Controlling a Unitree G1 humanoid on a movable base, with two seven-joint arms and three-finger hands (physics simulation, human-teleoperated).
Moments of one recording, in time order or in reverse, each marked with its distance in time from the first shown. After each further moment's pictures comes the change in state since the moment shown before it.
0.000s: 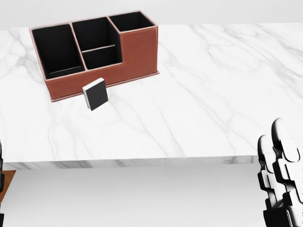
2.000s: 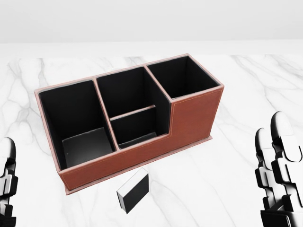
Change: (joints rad) left arm 0.049 0.071 -0.128 -0.016 0.130 -0.016 0.090; right arm 0.027 -0.085 0.105 -0.071 -0.024 -0.026 -0.100
